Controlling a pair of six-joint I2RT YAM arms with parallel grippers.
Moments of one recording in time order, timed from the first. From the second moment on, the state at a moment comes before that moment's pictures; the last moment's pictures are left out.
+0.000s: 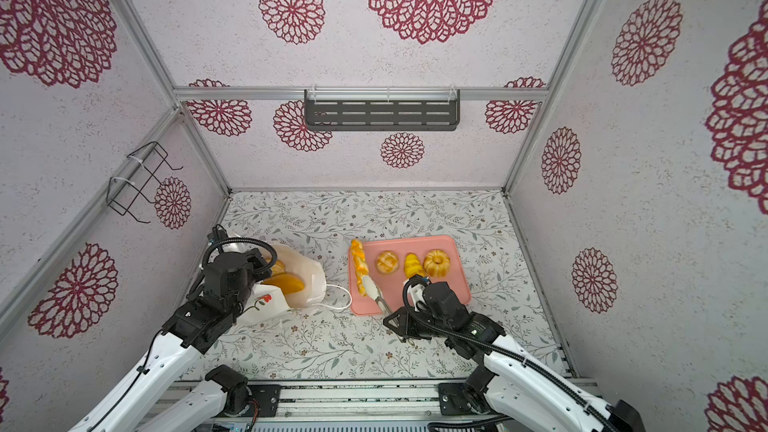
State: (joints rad) left arm -0.43 0.80 0.74 -0.38 -0.52 -0.60; right arm 0.76 0.77 0.49 -0.40 -0.42 0.92
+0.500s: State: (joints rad) left arm -0.43 0.80 0.74 -0.38 -0.50 -0.61; right arm 0.75 0.82 0.34 -0.21 -0.43 0.99
